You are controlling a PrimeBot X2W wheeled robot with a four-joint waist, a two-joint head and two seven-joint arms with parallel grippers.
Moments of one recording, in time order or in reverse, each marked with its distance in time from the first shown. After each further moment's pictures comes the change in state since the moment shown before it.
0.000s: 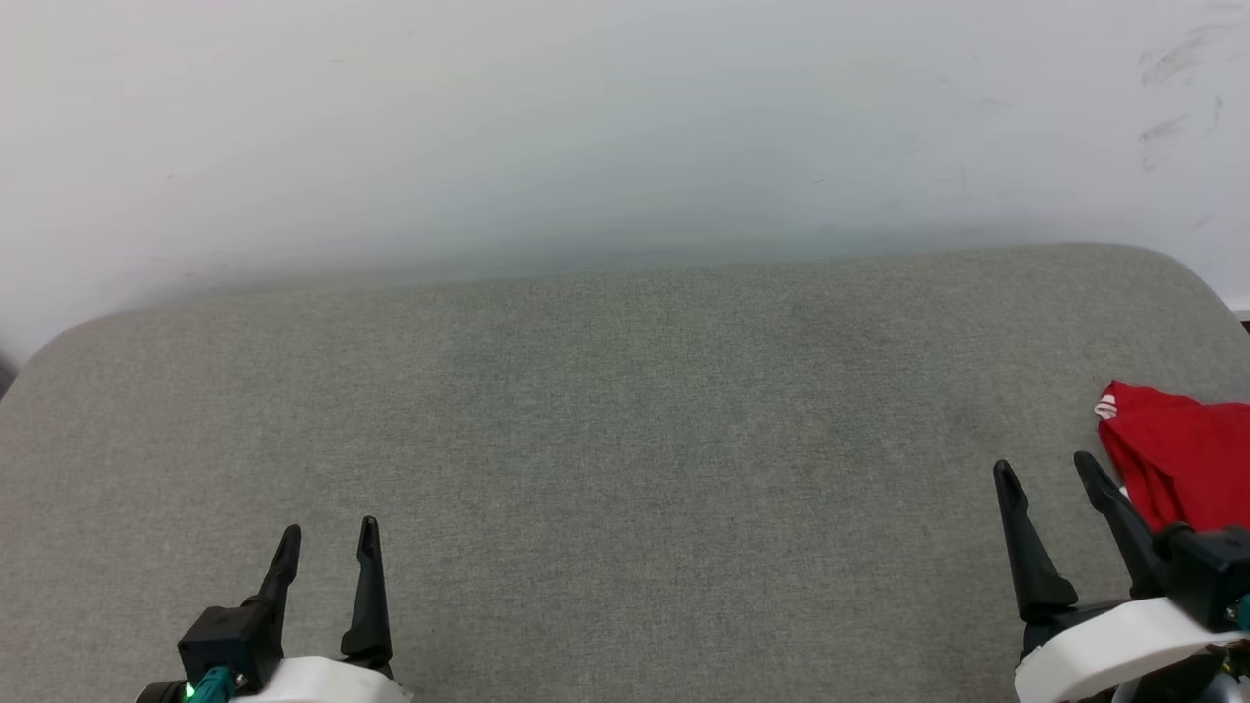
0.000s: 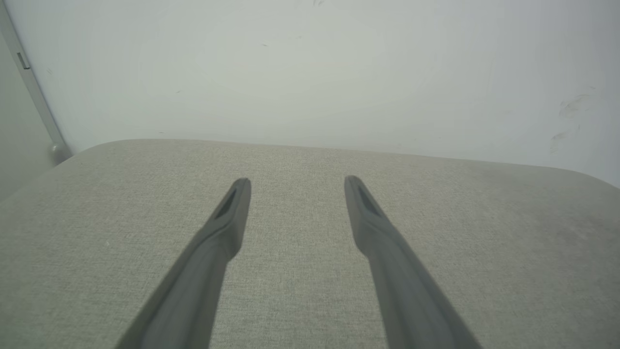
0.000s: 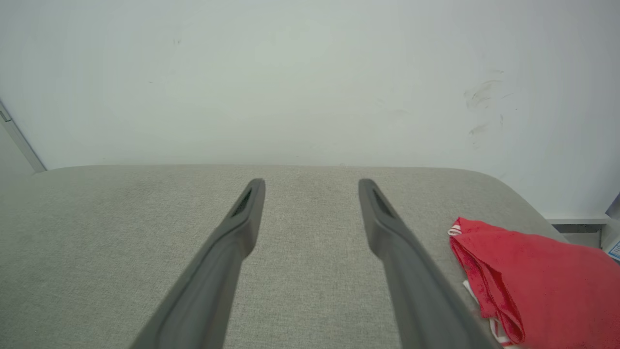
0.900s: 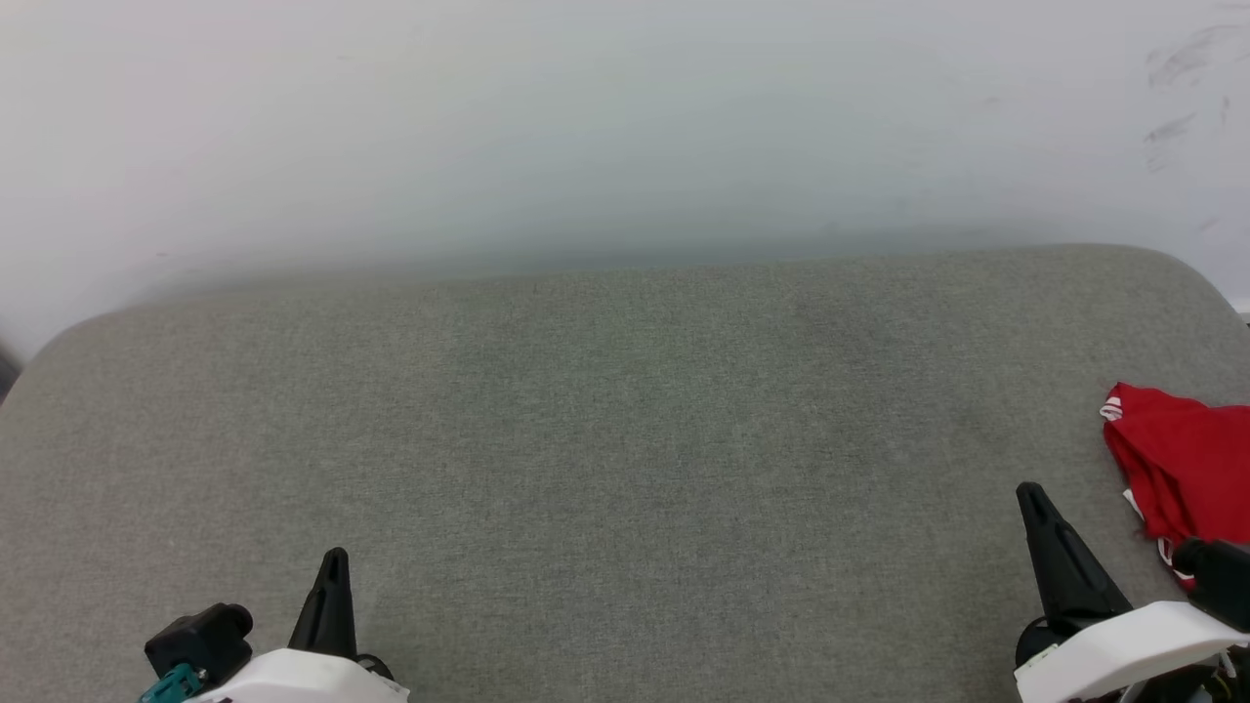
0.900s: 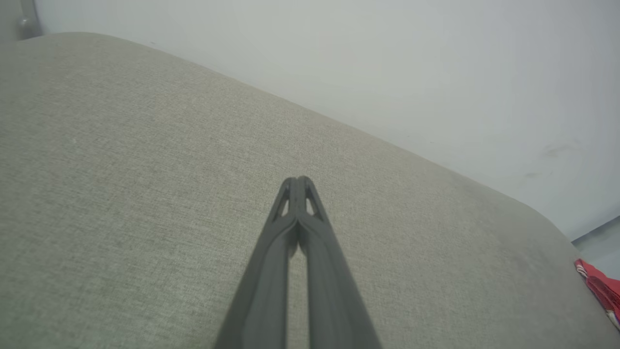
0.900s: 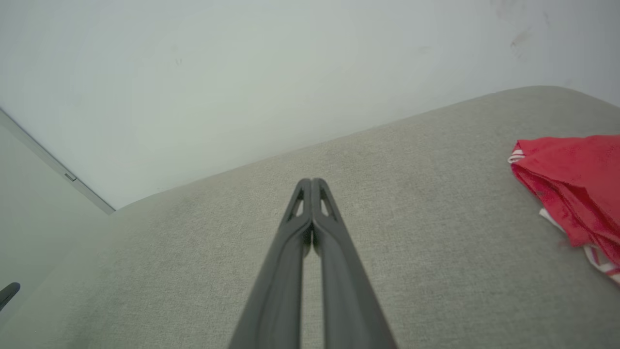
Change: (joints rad) left arm -0.004 -0.061 0.060 0.058 -0.244 -0.069 0.078; right arm -0.010 0.004 -0.006 0.119 0.312 0.000 0.005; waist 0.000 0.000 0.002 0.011
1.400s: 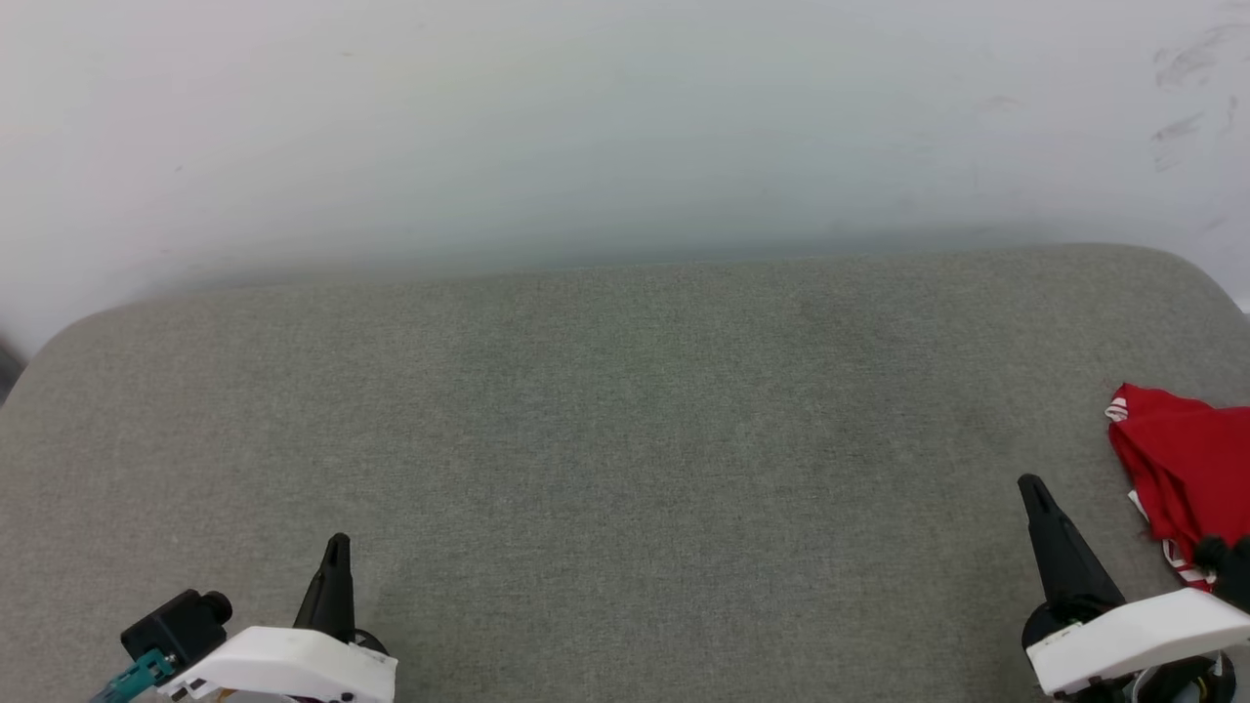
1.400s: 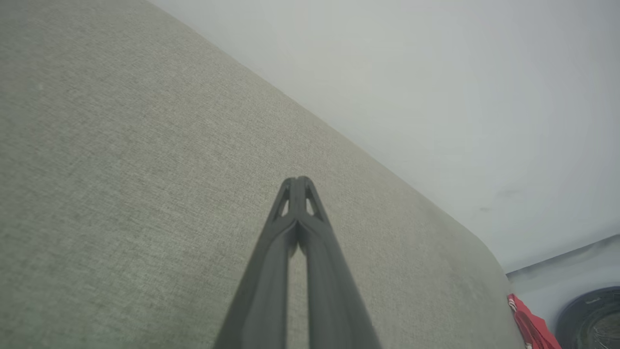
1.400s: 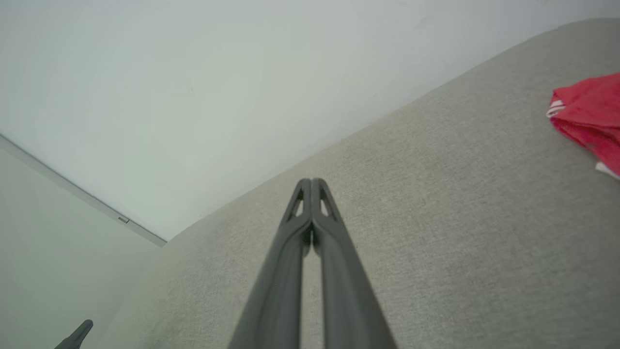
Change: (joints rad) left arm -0.033 -0.032 0.050 0.020 -0.193 -0.048 0.058; right arm -0.034 0.005 -0.011 0.061 0.241 0.000 0.005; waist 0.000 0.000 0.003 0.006
